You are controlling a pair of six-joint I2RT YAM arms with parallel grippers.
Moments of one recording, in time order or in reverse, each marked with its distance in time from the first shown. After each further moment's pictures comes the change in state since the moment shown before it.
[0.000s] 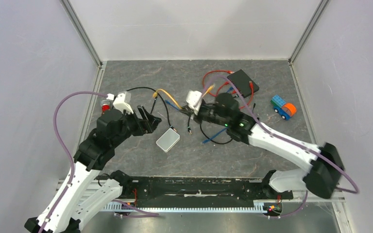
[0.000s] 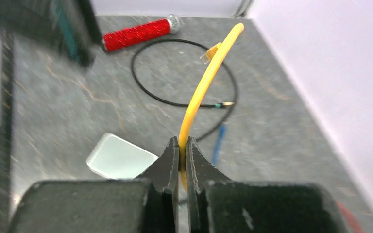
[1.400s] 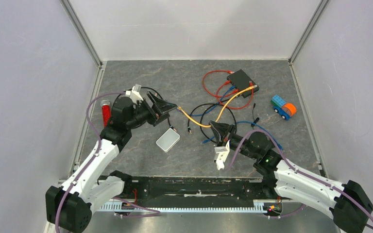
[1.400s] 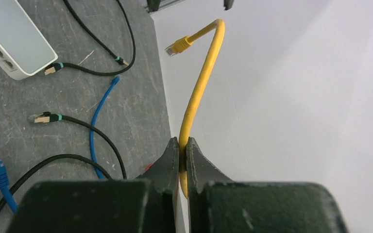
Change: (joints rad) left arm 0.169 0.281 -0.174 0.592 0.470 -0.490; right arm -0.031 -0.607 -0.751 0.330 0.034 -0.963
